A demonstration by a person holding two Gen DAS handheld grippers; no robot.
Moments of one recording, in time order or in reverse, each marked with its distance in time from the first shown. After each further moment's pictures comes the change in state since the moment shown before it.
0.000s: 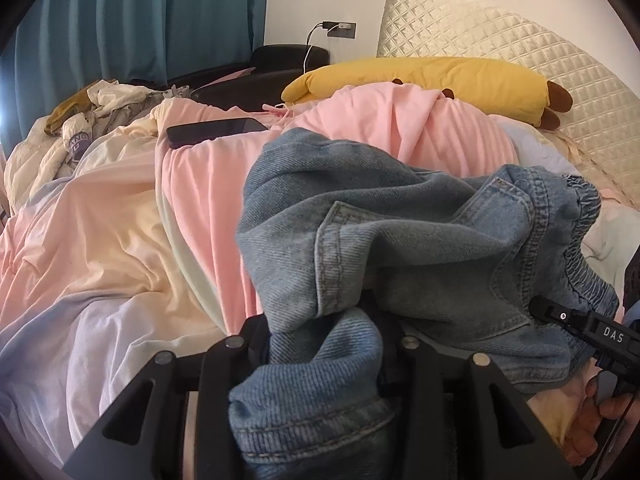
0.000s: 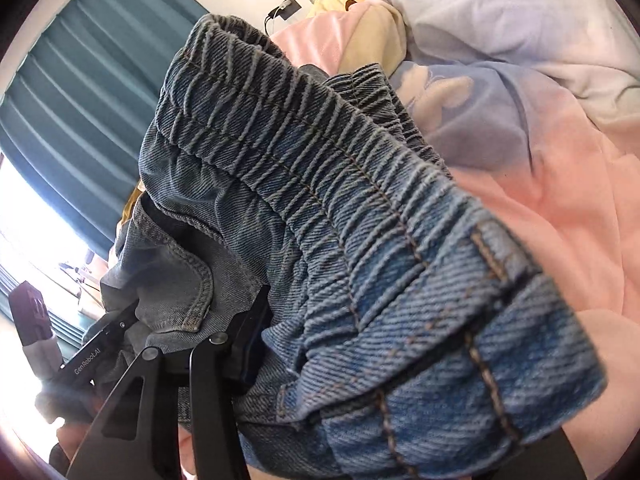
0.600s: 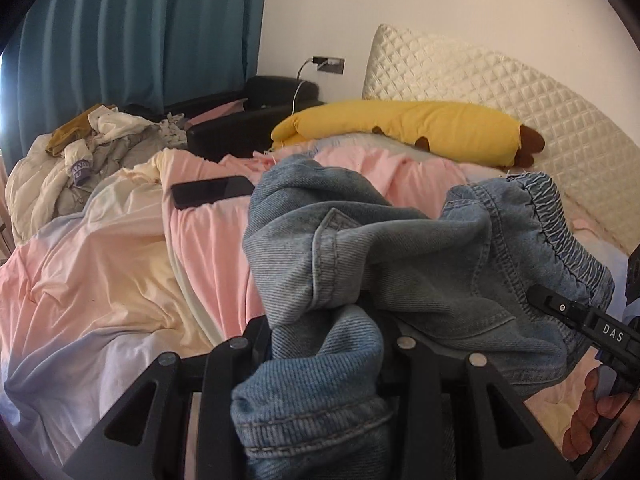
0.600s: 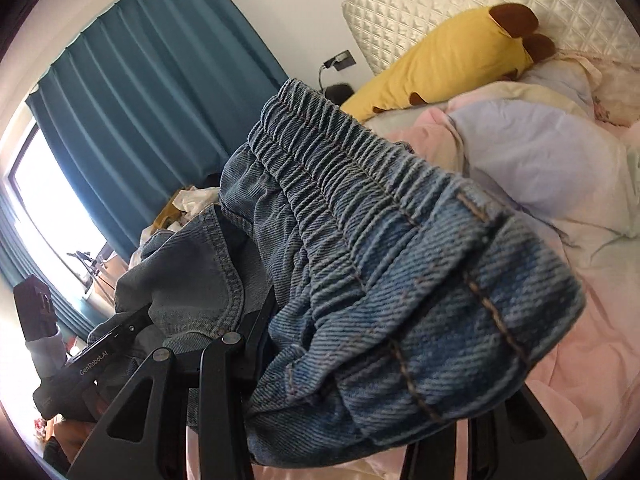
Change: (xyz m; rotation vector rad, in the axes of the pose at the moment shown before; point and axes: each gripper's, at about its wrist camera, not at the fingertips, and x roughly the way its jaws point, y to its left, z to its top) left arm -0.062 -0.022 0.039 -0.009 -0.054 -0.040; right arm -0.078 0.068 0.052 -0.156 -0.138 0.017
